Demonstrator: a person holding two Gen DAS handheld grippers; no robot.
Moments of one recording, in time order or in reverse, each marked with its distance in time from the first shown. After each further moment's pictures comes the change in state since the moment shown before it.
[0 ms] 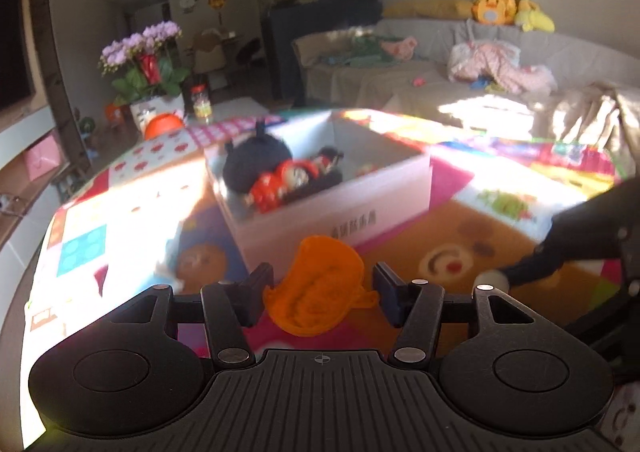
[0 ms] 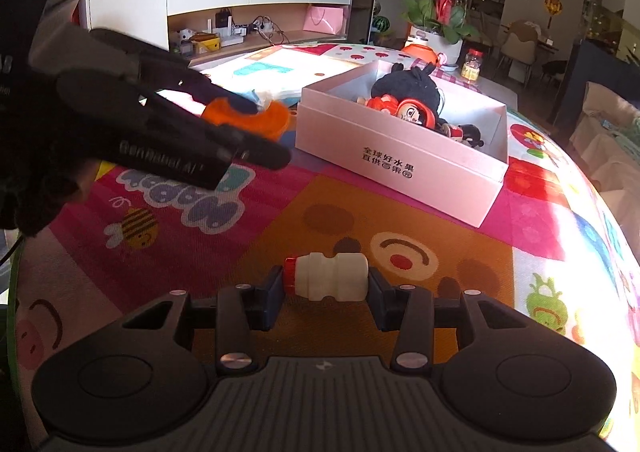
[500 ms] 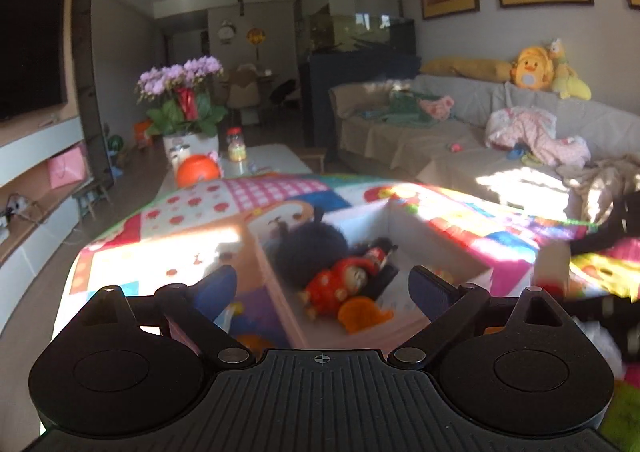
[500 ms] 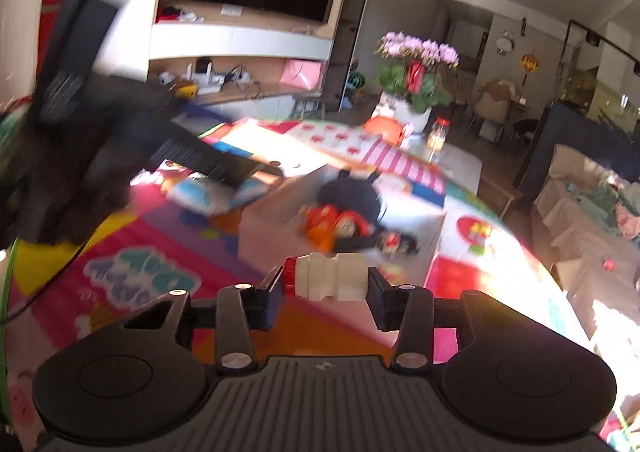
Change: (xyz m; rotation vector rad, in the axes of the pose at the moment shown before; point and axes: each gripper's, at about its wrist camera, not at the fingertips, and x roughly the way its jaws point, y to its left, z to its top) left arm 0.013 0.048 0.042 -0.094 -0.068 0.071; right arm -0.036 -0.036 0.081 -0.054 -0.170 -0.115
